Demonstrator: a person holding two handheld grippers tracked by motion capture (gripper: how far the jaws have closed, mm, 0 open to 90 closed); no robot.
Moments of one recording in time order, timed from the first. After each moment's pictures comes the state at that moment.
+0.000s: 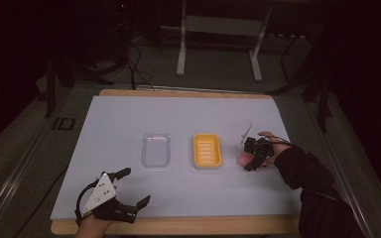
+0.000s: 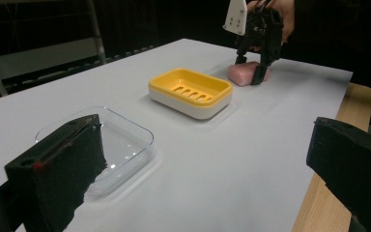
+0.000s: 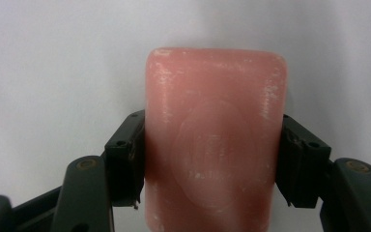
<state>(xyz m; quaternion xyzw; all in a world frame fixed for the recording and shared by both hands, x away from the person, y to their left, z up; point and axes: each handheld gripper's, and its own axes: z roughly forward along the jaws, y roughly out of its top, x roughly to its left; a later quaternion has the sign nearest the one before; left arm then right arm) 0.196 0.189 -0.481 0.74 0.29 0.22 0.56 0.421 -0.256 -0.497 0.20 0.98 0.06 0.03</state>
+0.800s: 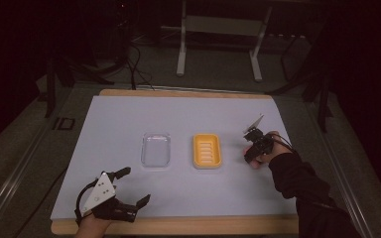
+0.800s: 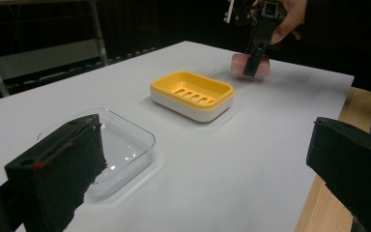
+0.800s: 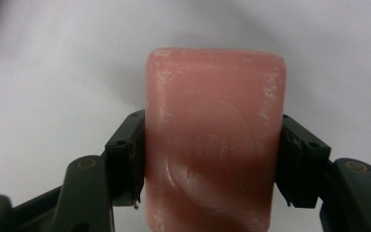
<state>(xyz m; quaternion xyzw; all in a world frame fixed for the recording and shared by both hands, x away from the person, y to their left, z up) 0.197 0.189 -0.481 0.74 0.29 0.23 0.56 0.422 -0.251 -0.477 0.49 0.87 0.03 0.07</state>
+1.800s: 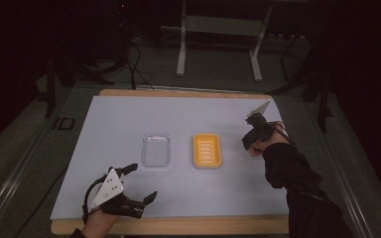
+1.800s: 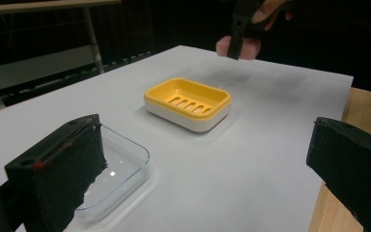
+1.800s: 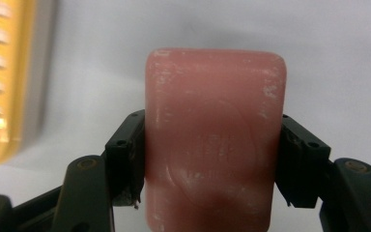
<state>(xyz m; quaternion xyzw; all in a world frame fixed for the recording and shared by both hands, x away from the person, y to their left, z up) 0.208 0.174 -0.479 0.74 0.27 0.23 0.57 0.438 -0.238 -0.434 0.60 0.79 0.04 0.08</state>
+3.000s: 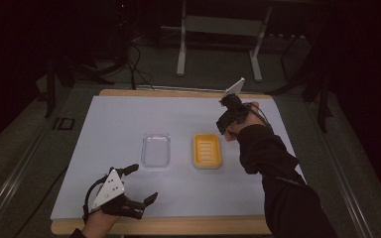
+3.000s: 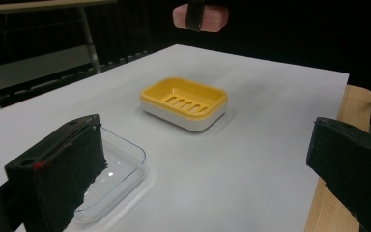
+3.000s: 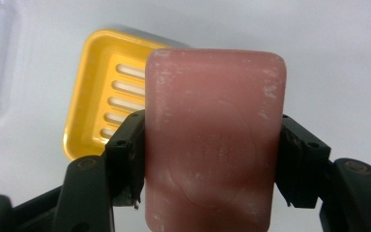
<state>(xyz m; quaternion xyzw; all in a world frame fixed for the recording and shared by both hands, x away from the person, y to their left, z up) 0.207 0.173 -0.479 0.75 0.26 0.23 0.57 0.445 -0.148 -0.375 0.58 0.81 0.07 0.08</state>
